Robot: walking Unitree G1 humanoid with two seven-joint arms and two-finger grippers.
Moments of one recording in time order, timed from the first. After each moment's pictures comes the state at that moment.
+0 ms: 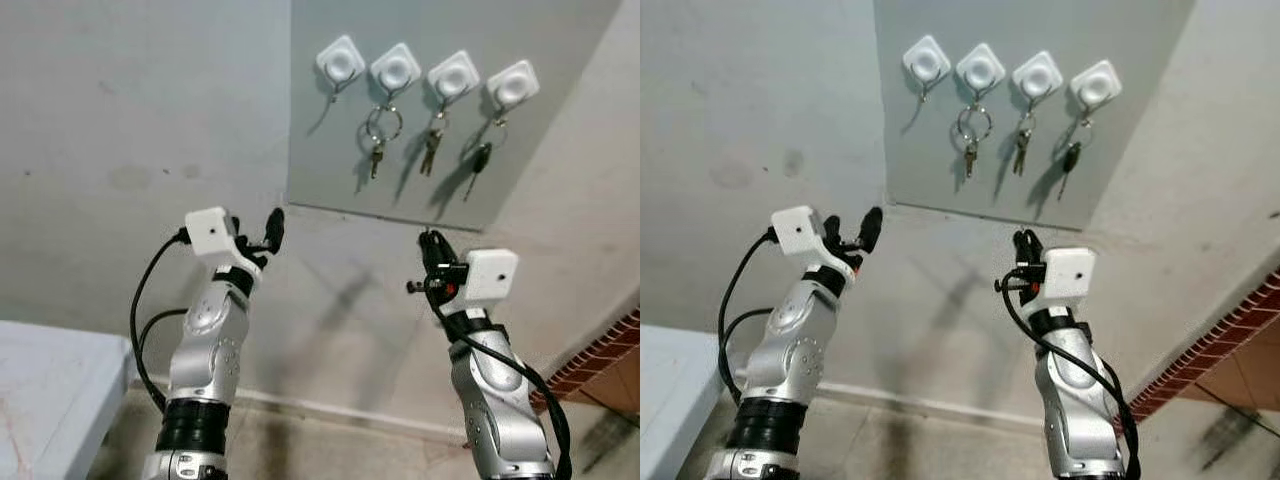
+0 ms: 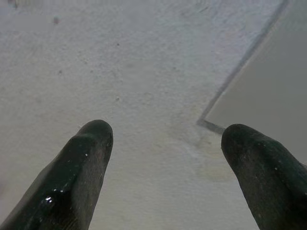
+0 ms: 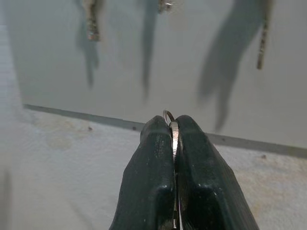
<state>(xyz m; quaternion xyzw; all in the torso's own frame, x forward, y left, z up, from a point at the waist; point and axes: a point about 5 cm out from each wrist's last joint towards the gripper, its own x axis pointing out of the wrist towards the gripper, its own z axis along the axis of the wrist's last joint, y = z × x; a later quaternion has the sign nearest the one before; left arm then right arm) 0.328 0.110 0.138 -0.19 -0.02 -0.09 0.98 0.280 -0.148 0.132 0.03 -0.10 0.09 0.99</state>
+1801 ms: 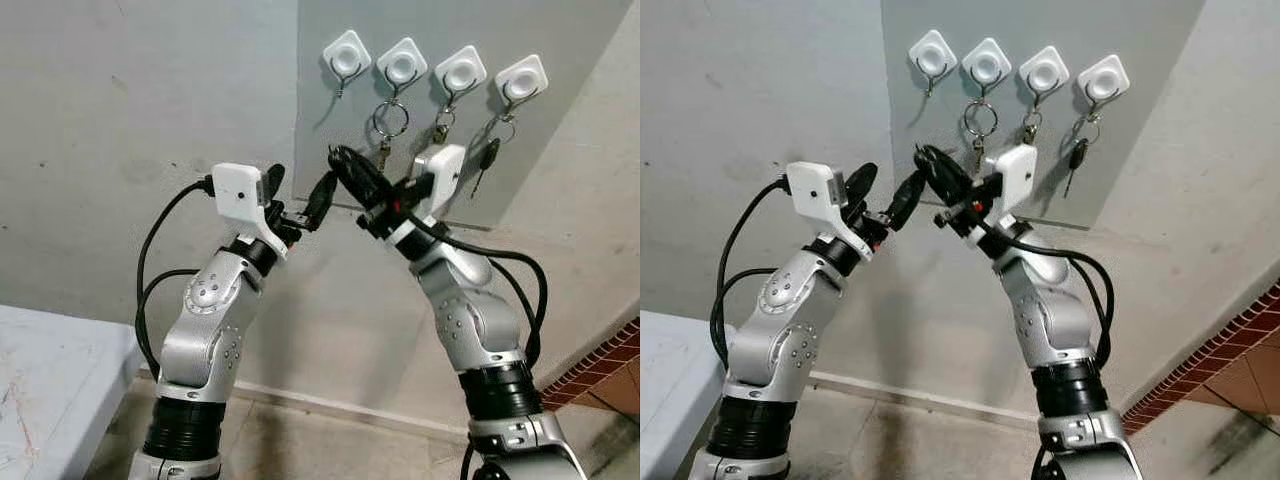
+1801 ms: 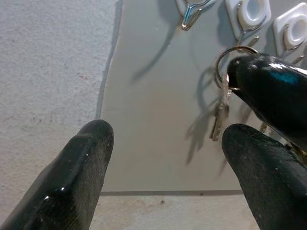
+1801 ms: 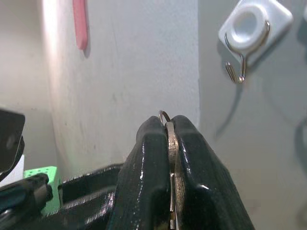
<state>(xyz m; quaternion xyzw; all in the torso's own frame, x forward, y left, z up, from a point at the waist) 0.309 0.082 0.207 -0.12 -0.11 -0.26 0.95 0.329 -0.080 0.226 0.12 -0.20 0.40 0.89</state>
